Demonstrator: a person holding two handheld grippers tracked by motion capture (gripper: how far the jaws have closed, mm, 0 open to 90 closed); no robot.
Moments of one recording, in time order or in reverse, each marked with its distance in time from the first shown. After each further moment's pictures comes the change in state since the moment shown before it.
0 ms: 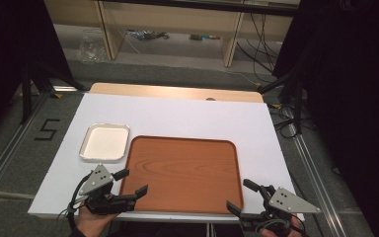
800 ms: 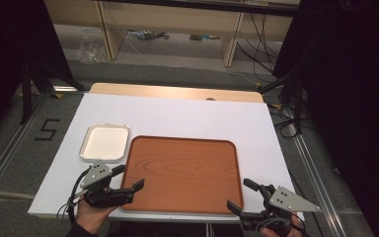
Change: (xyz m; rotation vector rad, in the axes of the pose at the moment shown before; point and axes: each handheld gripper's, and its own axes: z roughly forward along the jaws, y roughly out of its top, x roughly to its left) left arm 0.018 0.001 0.007 0.029 0.068 -0.007; right arm -0.004 -0.001 0.001 -0.004 0.005 0.008
